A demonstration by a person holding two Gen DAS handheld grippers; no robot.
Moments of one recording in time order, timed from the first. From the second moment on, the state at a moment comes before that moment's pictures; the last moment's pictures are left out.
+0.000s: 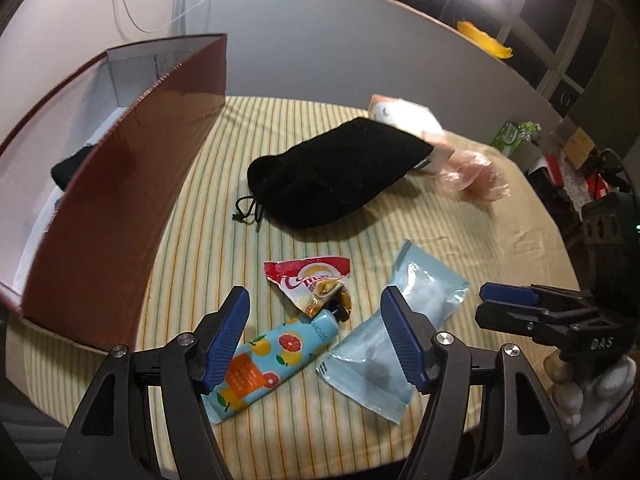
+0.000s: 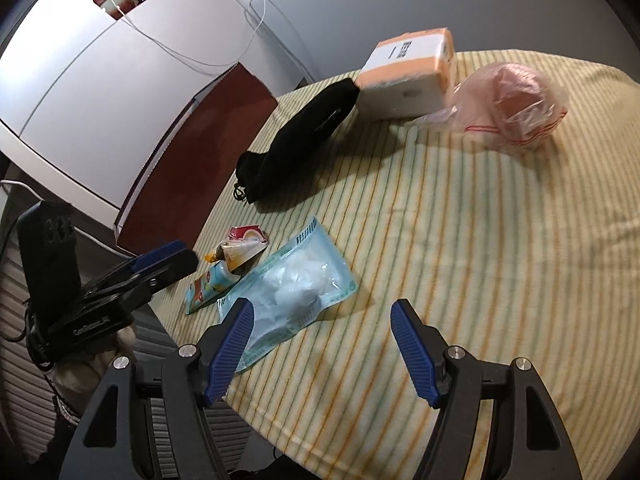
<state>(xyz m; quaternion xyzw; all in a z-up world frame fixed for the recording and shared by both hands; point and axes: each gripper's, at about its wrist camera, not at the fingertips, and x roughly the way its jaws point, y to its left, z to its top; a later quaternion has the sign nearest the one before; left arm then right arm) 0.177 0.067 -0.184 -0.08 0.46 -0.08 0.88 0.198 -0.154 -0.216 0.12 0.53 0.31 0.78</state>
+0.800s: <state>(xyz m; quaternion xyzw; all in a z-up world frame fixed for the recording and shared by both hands) 0.200 0.047 -0.209 -0.04 0.48 -0.07 0.87 0.203 -0.123 -0.220 0.09 0.50 0.30 0.80</state>
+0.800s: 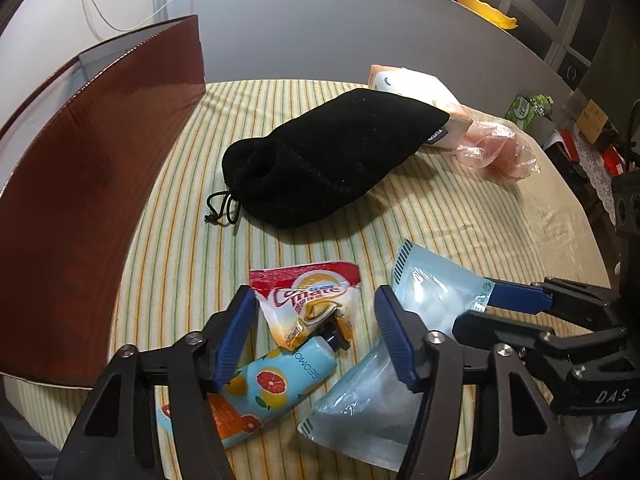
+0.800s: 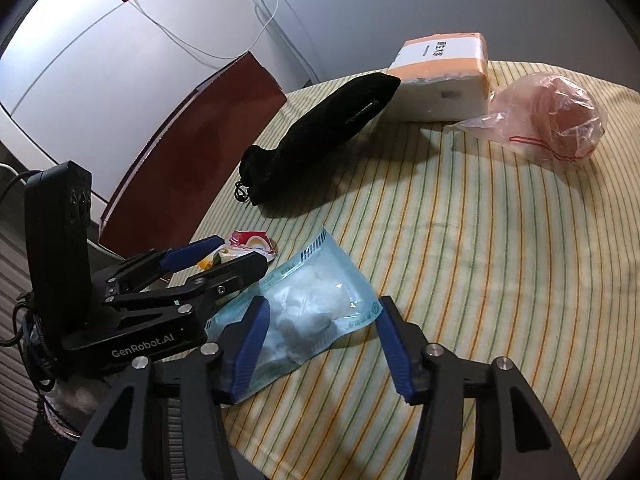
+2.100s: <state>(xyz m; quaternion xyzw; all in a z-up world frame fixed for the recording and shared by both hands) 0.189 0.046 -0.176 -0.05 0.41 -0.09 0.91 0.190 -0.156 -0.161 0.06 0.43 0.29 0.85</state>
